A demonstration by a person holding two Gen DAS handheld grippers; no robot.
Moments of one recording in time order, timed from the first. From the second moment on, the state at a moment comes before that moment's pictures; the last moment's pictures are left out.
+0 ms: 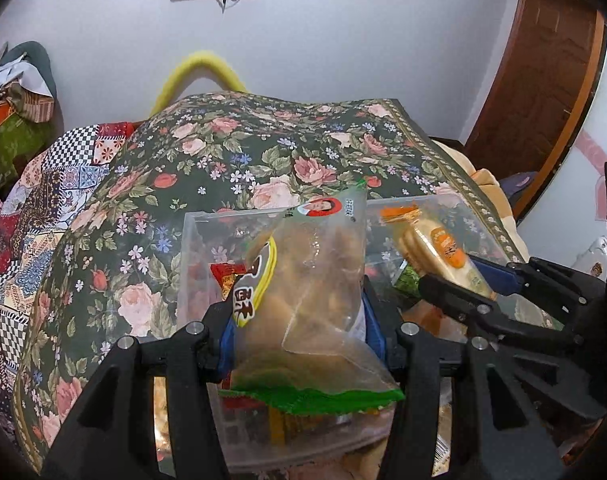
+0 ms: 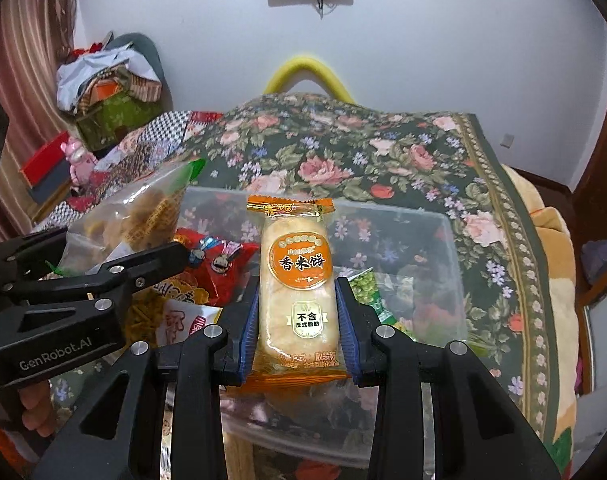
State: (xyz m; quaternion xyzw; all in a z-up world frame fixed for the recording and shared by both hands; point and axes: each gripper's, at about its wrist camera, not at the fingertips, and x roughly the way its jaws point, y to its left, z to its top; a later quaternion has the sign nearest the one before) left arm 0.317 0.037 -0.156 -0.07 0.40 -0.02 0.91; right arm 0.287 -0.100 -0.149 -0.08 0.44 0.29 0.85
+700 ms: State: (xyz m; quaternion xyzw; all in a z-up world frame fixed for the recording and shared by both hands) left arm 0.288 0.031 -0.120 -0.06 0.39 -0.03 0.92; right arm 0.268 -0.123 -0.130 -0.08 0.44 0.28 0.85
